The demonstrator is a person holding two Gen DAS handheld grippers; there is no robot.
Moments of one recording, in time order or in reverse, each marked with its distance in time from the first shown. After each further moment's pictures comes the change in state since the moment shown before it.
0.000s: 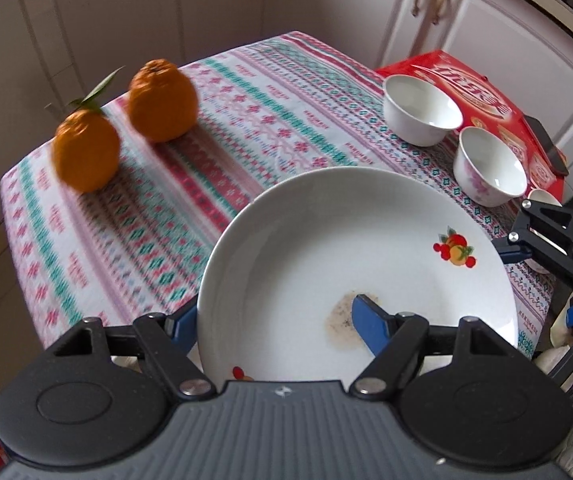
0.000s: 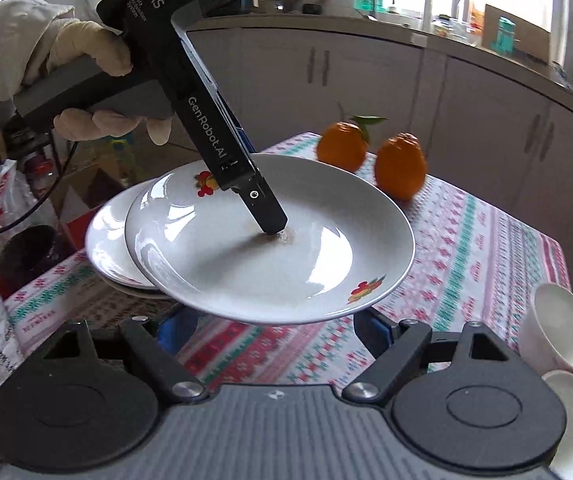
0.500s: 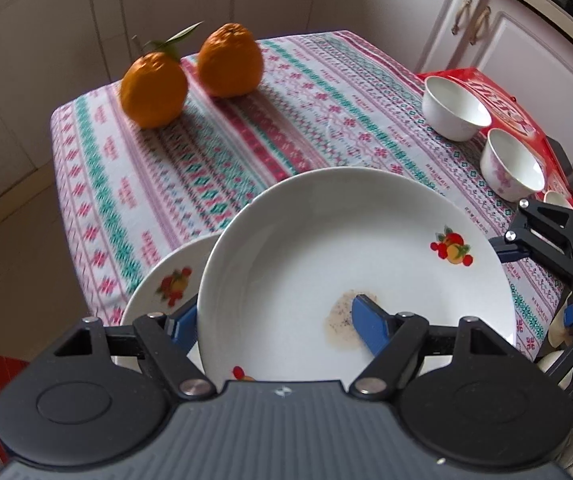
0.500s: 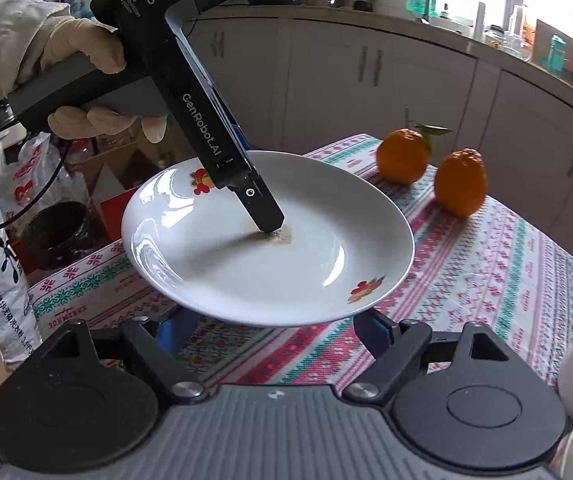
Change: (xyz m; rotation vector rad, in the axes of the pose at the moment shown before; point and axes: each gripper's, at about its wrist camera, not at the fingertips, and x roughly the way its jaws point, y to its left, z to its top) left arm -0.018 0.029 -0.054 -0.136 -0.023 0.030; right arm 0.024 0.037 0.012 -0.095 0.031 0.088
